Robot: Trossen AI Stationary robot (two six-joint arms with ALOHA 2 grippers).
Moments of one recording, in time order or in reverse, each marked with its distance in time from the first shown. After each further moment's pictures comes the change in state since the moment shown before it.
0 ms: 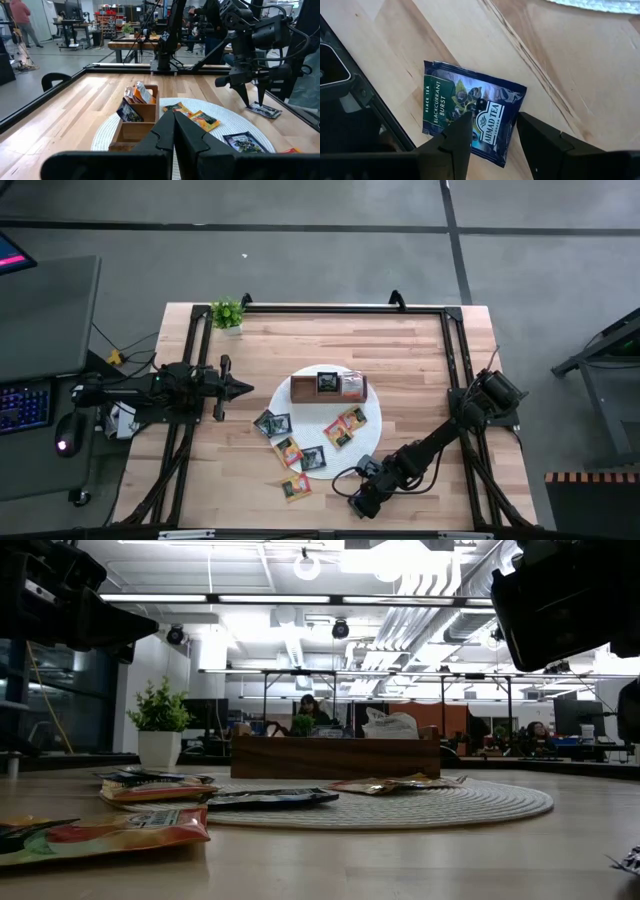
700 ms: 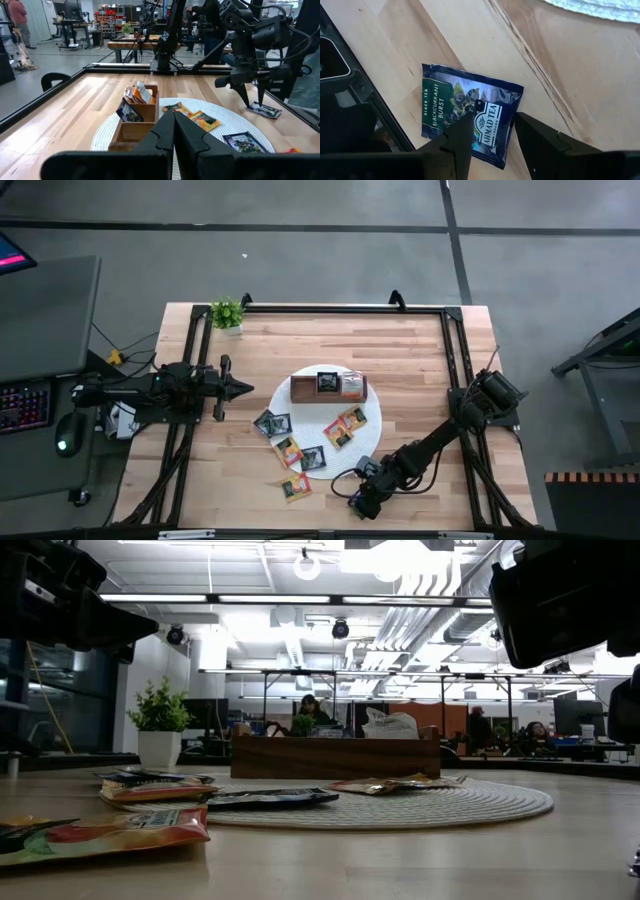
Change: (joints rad) left arm 0.000 0.000 0.000 0.000 0.001 0.000; right arm -0.006 0.013 0.002 -0.012 0.019 -0.061
